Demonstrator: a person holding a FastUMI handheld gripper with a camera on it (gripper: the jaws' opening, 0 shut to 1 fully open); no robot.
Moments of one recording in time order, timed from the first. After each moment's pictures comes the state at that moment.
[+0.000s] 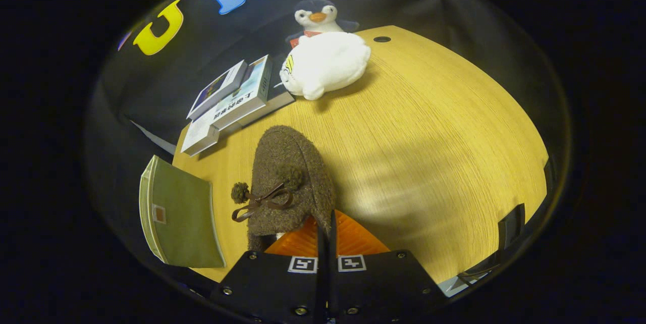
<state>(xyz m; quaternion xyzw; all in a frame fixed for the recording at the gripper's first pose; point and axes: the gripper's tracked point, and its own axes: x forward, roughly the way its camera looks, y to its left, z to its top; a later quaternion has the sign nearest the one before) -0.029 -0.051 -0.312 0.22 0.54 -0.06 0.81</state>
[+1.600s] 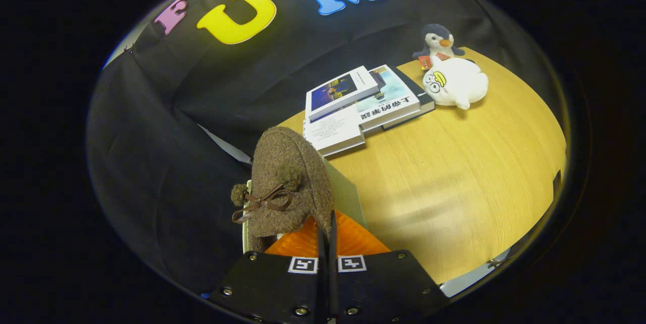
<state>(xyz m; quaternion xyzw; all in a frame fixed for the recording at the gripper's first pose) 0.025 0.239 -0.193 0.26 0.49 0.04 0.83</state>
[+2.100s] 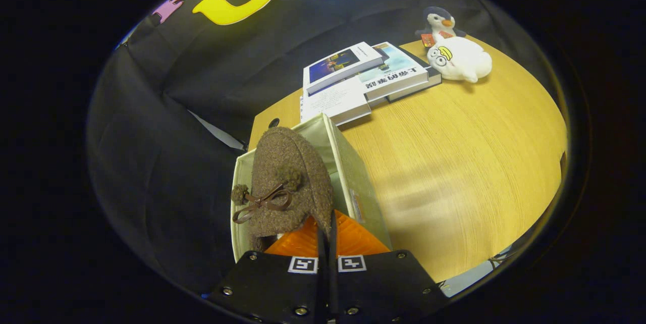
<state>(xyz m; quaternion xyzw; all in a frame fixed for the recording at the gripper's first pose) 0.009 0.281 -0.238 0.28 0.51 0.02 0.81</state>
